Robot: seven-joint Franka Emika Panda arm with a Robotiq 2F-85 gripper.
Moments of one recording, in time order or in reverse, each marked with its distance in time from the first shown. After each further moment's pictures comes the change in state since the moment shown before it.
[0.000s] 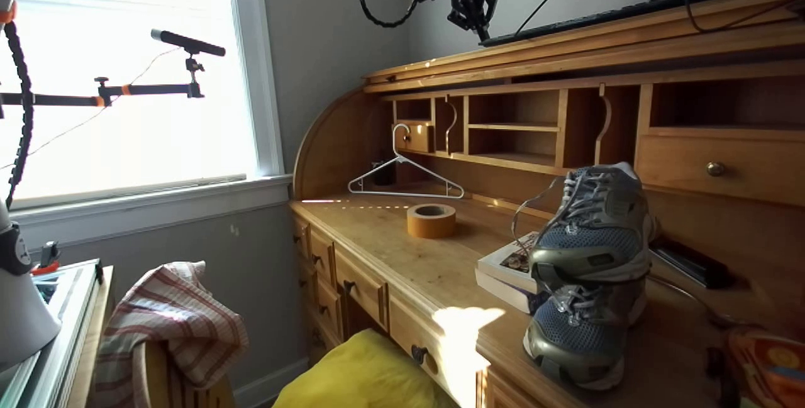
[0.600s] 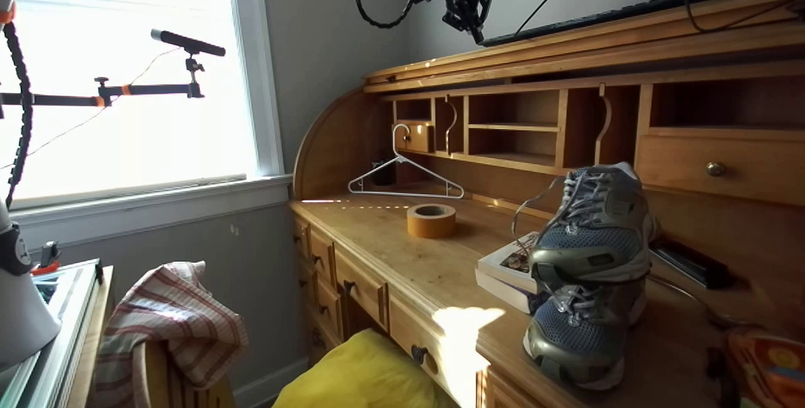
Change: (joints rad) arm 0.020 -0.001 0.001 0.000 0.000 0.000 0.000
